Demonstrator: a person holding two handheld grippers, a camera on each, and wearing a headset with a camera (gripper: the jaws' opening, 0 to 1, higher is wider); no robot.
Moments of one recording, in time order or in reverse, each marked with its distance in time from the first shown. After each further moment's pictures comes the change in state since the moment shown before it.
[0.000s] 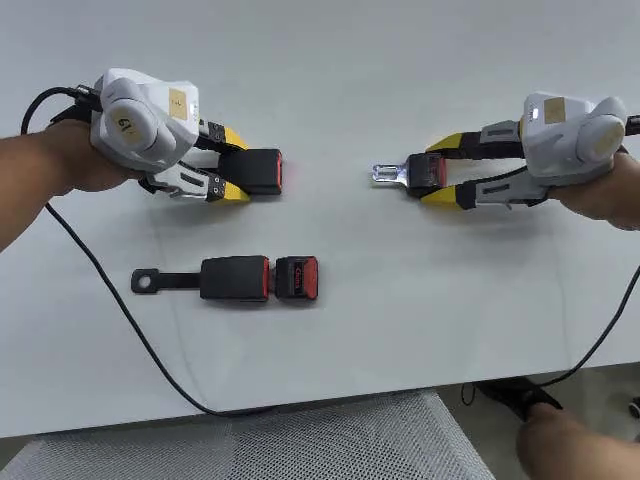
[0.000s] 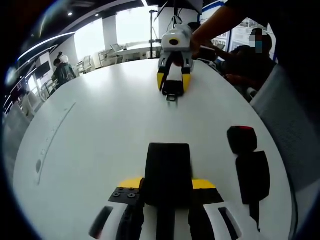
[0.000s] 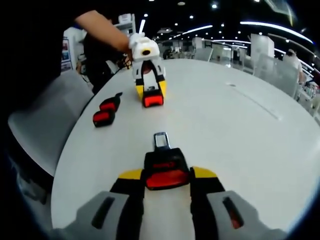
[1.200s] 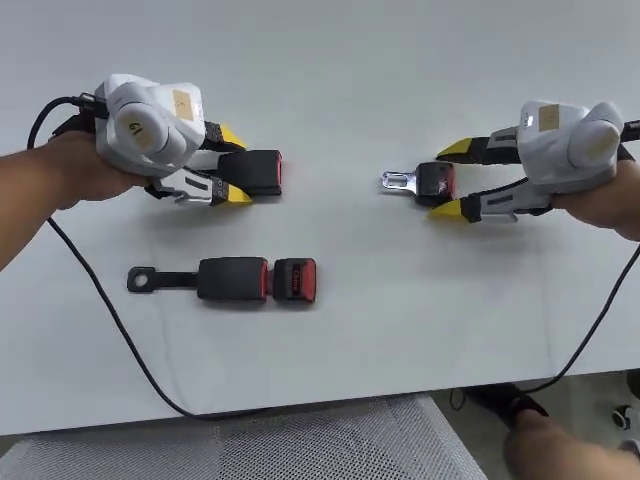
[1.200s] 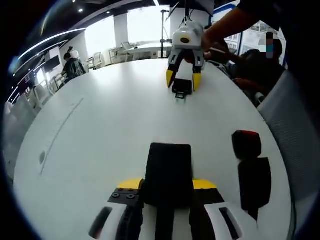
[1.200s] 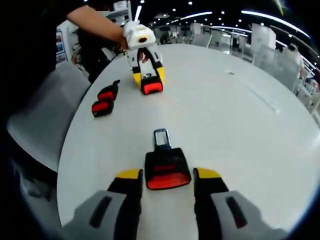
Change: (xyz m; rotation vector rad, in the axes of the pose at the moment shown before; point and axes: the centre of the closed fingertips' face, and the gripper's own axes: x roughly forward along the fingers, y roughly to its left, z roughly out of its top) left arm -0.002 0.002 0.000 -0.041 -0.004 0.063; right arm -0.015 0.005 -0.011 0.000 0.156 -0.022
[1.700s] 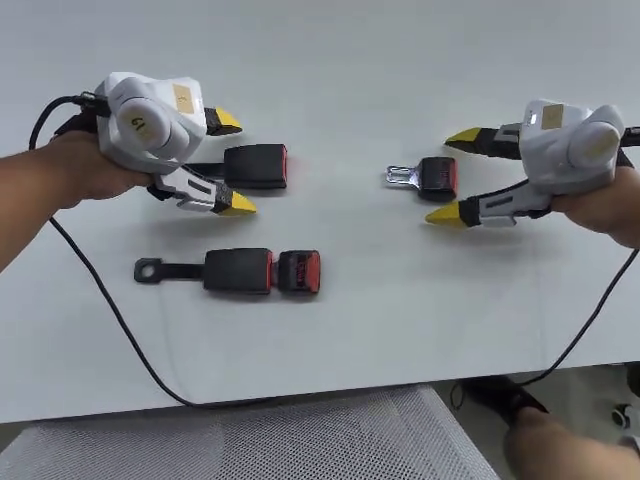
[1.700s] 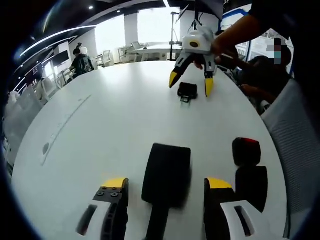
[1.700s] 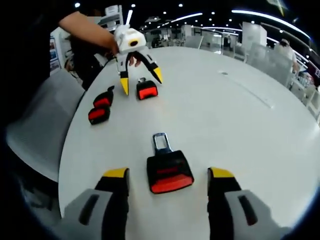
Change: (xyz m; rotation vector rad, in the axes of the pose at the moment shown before) left arm -0.001 0.002 0.001 -0.093 -0.013 0.044; right arm 0.002 -0.001 0.004 0.064 -0.028 -0.043
